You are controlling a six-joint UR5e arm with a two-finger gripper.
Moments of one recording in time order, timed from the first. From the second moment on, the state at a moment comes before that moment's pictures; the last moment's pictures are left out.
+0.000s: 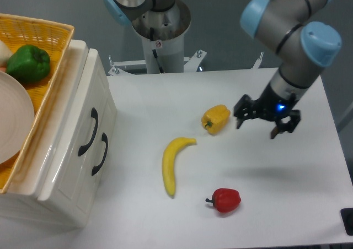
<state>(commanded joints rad) 2.83 -2.01 -1.39 -1.37 1.49 1.23</state>
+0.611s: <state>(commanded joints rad) 2.88 -2.21 -1.19 -1.33 1.64 1.51</state>
